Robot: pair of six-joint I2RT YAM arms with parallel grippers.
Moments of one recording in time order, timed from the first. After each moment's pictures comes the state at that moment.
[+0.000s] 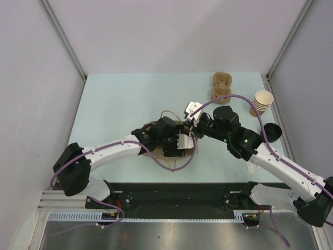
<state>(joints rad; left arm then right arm) -0.91 1.46 0.97 -0.30 0.15 0.72 0.83 1.05 1.04 -0.27 -0.16 -0.32</state>
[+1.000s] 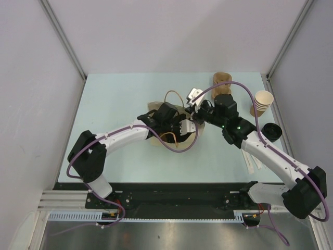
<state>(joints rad) -0.78 1.66 1.18 -0.38 0.35 0.68 0.64 1.20 1.04 -0.08 -0.28 -0.37</state>
